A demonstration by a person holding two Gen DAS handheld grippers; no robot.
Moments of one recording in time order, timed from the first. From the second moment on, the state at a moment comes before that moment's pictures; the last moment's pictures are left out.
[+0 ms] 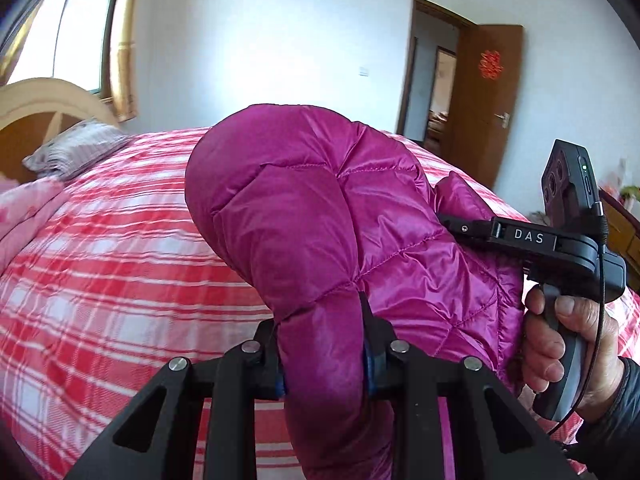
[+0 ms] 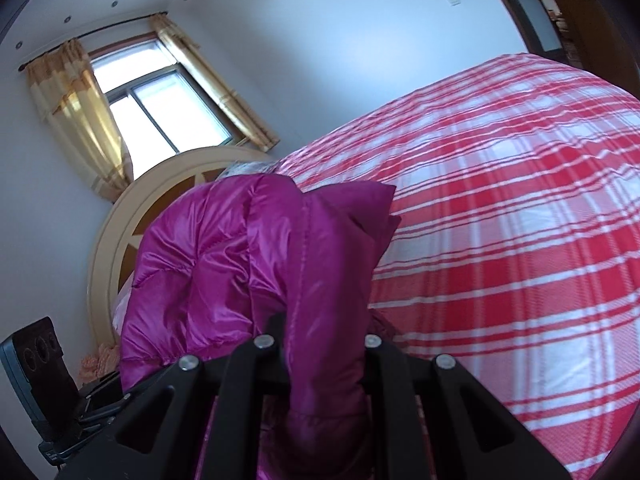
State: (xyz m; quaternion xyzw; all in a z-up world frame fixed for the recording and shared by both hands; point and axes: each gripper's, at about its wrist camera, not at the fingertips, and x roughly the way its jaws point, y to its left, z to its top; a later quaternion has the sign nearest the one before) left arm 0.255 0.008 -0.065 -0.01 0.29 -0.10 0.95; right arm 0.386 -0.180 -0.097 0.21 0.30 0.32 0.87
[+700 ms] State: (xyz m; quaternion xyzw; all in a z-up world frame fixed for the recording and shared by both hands) left arm 0.252 0.168 -0.116 -0.09 0.33 0.04 0.94; right arm 0.418 0.030 -0.120 0.12 0.37 0.42 0.82
